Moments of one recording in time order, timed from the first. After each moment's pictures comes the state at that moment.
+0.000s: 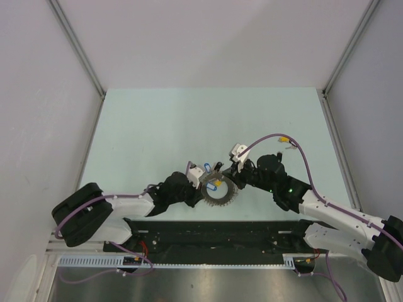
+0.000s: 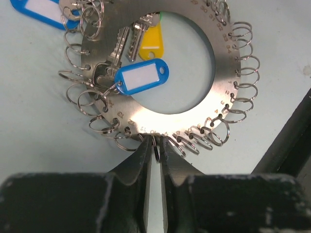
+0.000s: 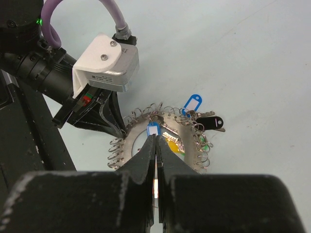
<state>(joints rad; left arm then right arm) -0.89 1.34 0.33 0.40 0.10 -0.24 0.85 0.95 0.60 0.04 -0.16 -0.05</state>
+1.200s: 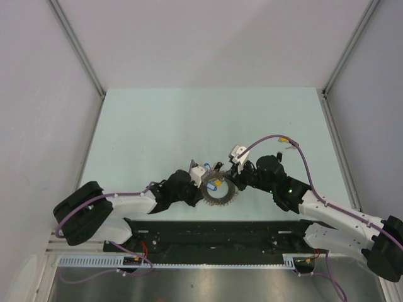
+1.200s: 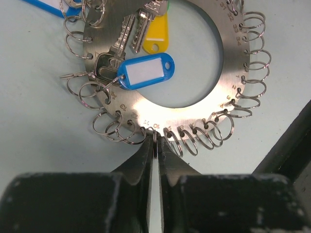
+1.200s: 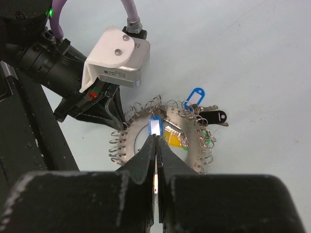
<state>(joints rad) -0.90 1.35 0.39 0.27 0.08 -0.25 0.85 0.95 0.59 0.03 -0.17 -0.05</state>
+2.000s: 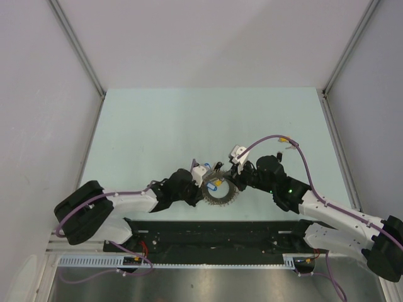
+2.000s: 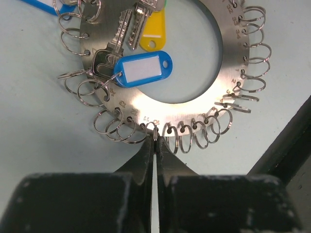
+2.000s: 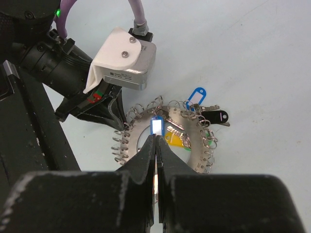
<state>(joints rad) -0.90 1.36 0.42 0.22 0.09 -0.25 0.85 0.95 0.59 0.03 -0.17 -0.05</state>
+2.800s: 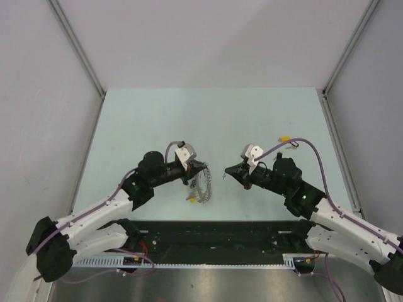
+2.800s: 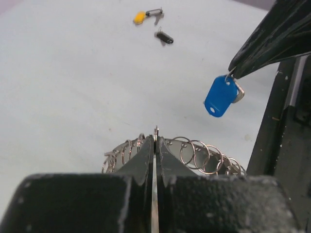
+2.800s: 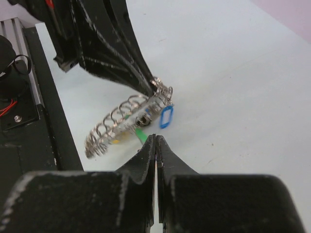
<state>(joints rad) -0.78 0.98 0.54 0.21 0.27 0.02 0.84 0.78 0.59 0.05 -0.22 -0.06</state>
